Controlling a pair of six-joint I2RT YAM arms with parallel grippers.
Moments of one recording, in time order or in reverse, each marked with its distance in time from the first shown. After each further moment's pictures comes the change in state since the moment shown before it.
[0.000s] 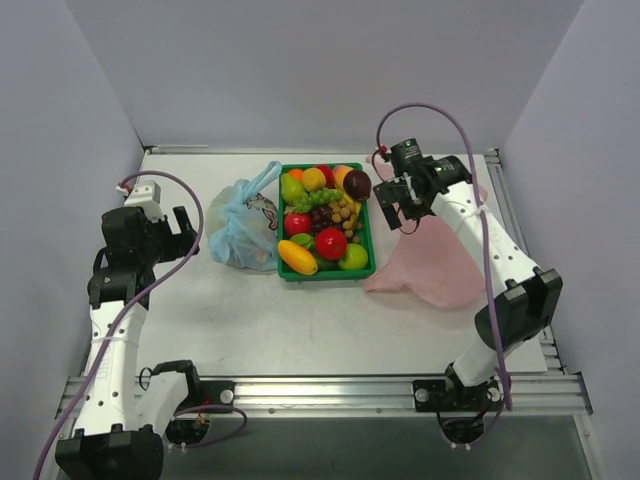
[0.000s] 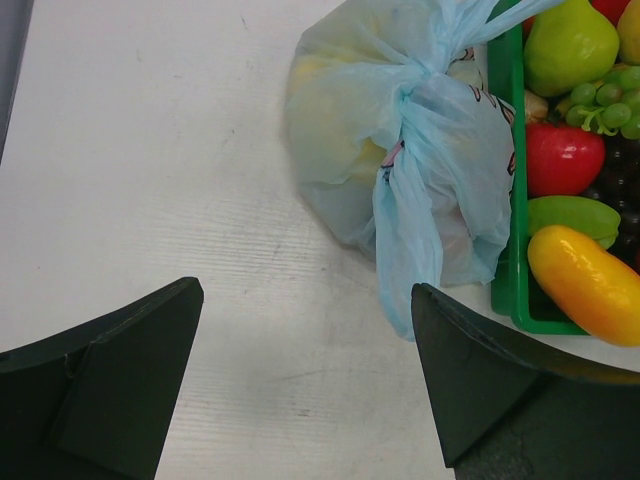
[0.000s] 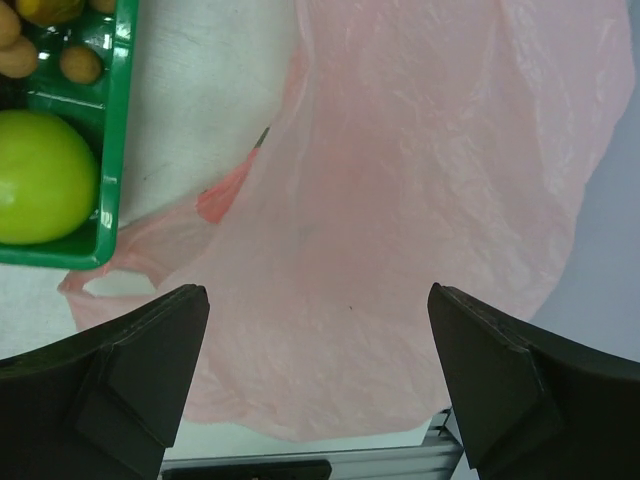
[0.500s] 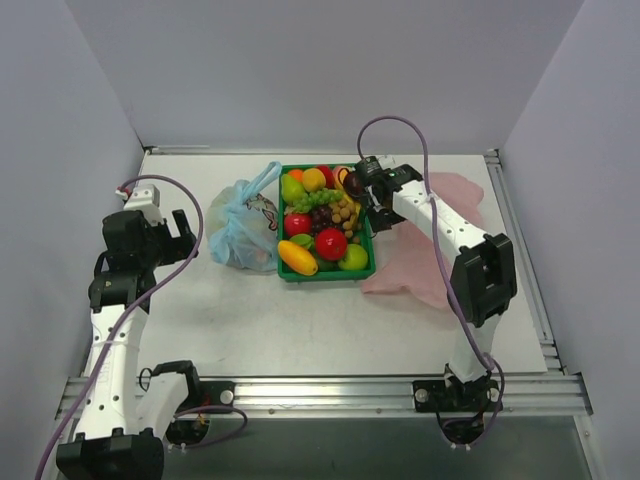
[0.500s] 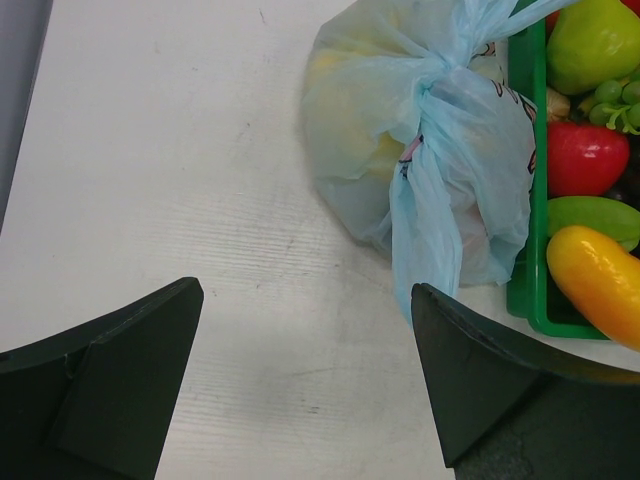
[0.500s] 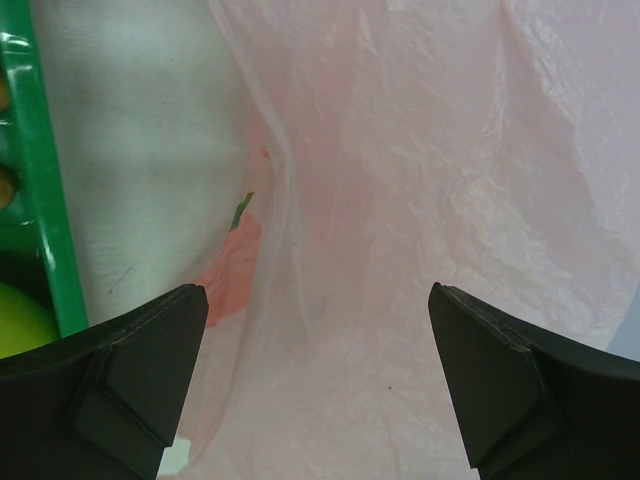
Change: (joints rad) left arm 0.000 -0.019 -0.025 0.002 -0.036 0.005; right arm 0.099 0.259 -0.037 0.127 0.304 0.225
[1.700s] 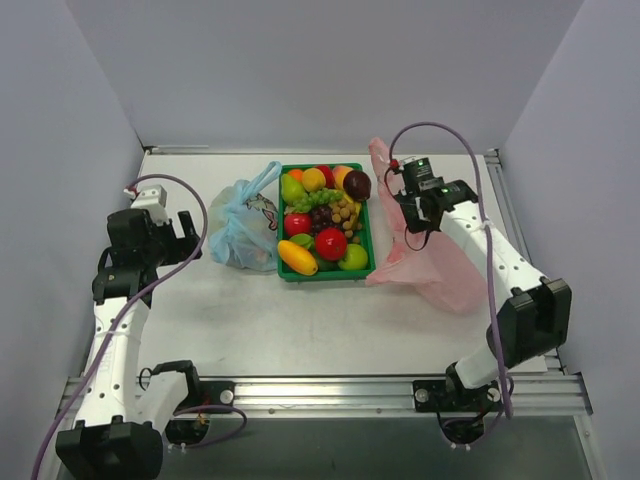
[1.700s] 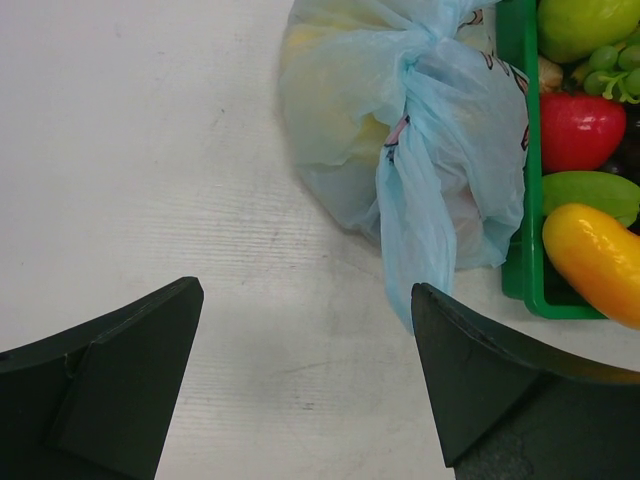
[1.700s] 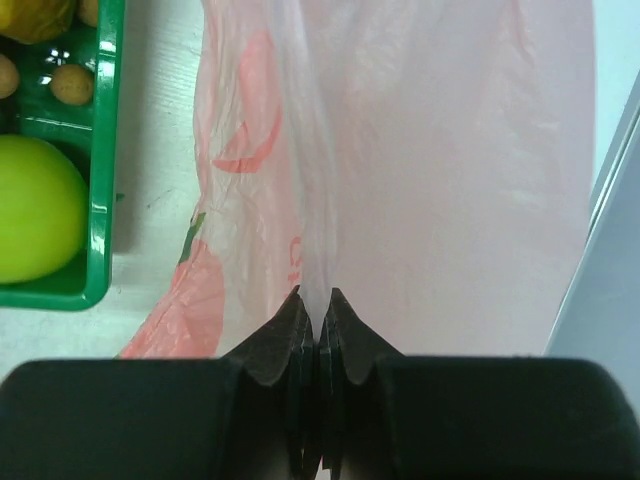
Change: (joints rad) left arm 0.000 0.034 -0.023 0.013 0.042 0.022; right arm -0.118 -0.303 -0.277 0.161 -0.311 -0.176
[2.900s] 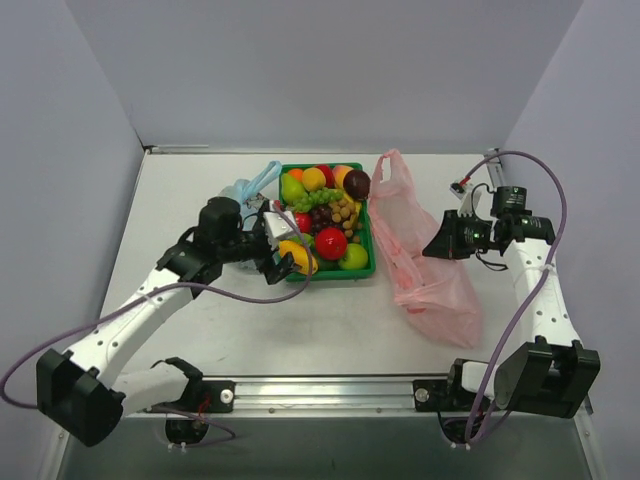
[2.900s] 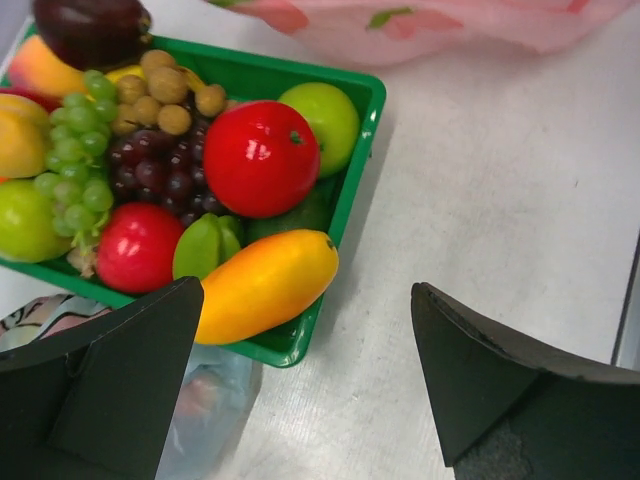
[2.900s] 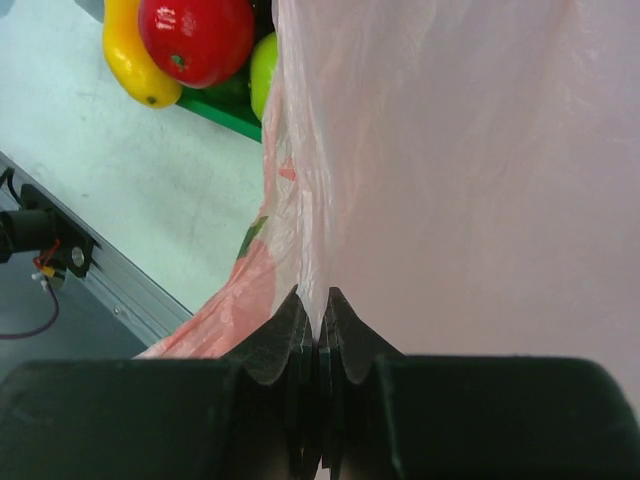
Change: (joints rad) left arm -0.615 0.208 0.053 0.254 0.449 0.499; right arm -0.513 -0.328 -0.267 -0.088 -1.052 -0.159
